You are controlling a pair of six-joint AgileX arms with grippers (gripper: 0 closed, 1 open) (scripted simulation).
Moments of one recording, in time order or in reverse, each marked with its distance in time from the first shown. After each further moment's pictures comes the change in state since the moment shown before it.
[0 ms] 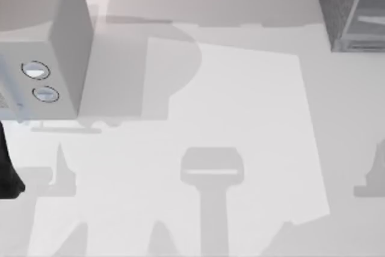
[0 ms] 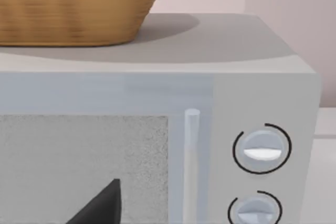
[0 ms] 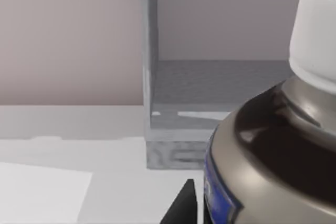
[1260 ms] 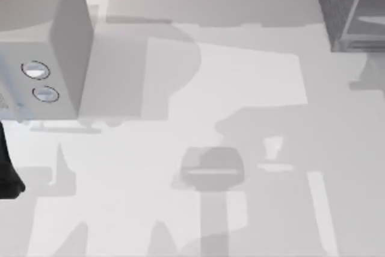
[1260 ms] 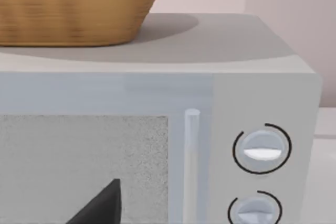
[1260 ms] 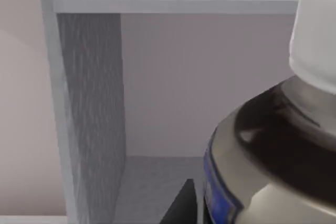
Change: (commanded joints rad) left arm 0.000 0.000 0.000 0.000 0.000 0.000; right arm -0.174 1.305 0.617 0.709 -0.163 0.012
